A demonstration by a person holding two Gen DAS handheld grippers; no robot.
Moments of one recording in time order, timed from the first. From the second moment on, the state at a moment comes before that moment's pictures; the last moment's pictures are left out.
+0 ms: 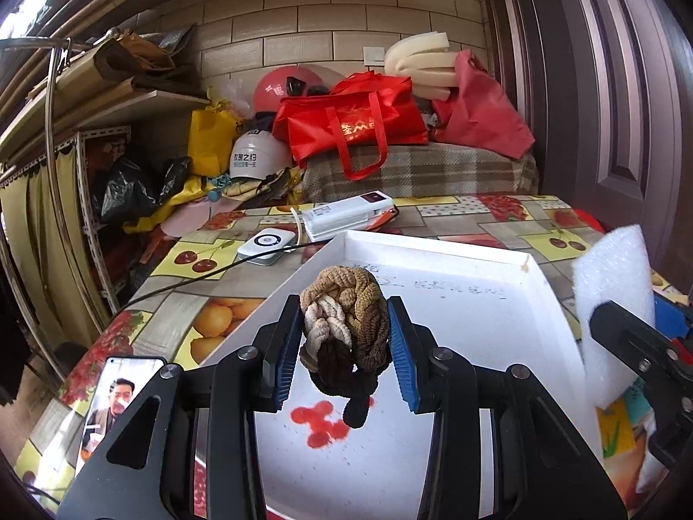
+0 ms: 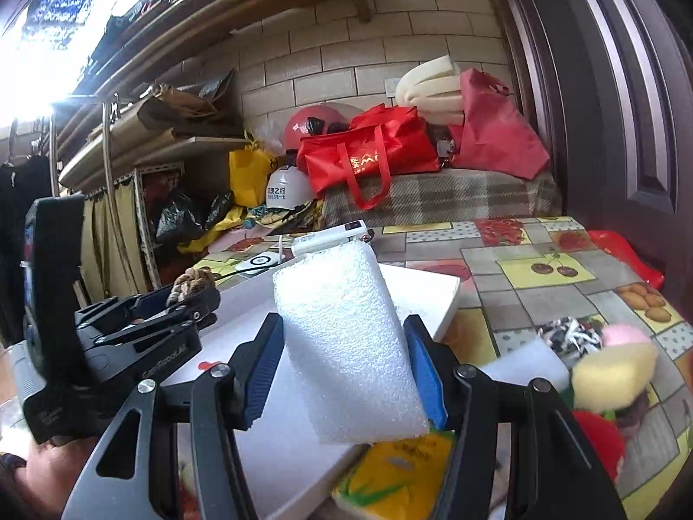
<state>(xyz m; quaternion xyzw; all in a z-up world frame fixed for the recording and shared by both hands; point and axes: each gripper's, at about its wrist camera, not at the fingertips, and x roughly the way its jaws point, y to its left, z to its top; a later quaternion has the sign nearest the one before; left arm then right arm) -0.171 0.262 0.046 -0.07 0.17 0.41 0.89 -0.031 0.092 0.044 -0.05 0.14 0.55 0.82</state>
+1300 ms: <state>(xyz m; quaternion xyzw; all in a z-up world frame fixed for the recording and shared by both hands) -0.185 0.278 0.047 -0.09 0.14 0.46 0.87 -0.037 0.127 0.051 -0.07 0.11 0.54 0.83</state>
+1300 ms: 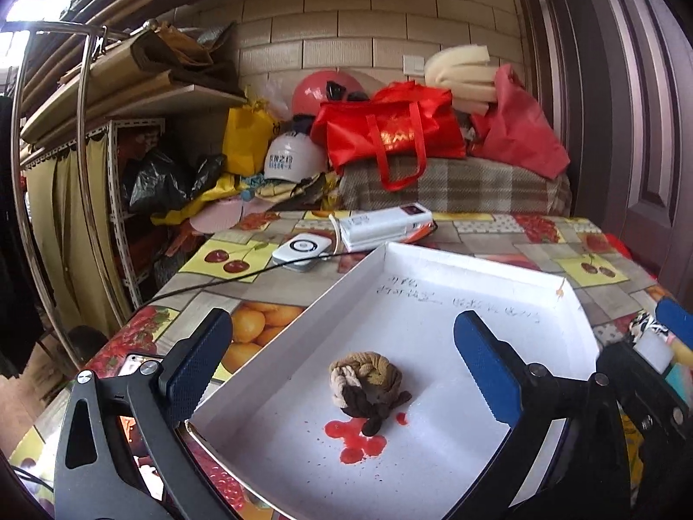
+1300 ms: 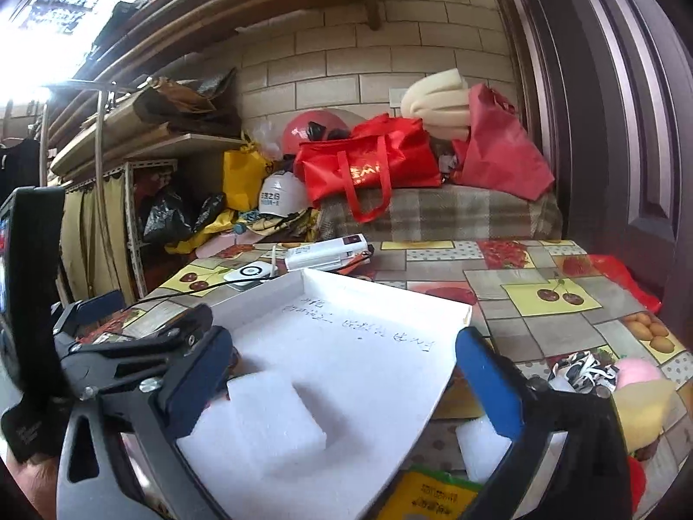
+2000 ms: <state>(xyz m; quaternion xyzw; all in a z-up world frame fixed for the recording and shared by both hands) -0.165 0.210 0.050 -0.11 0.16 0.26 0.94 0.072 -0.046 0.067 0.05 0.09 0.42 0.90</state>
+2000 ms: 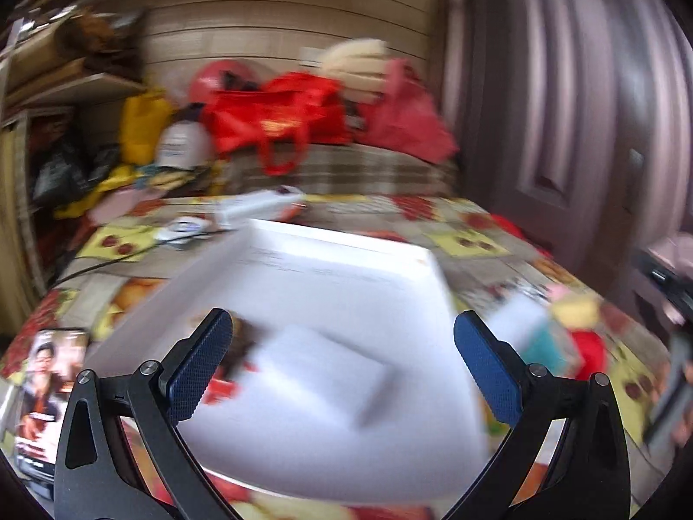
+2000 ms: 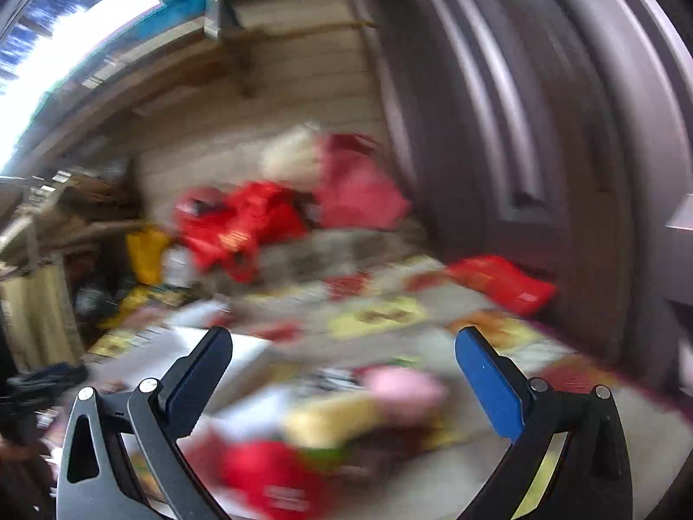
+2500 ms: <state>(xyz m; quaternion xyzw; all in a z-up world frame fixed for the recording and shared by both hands) -0.081 0.077 0.032 -0.01 0.33 0.01 0.95 0.119 -0.079 0.049 0.05 0.24 0.47 0.85</state>
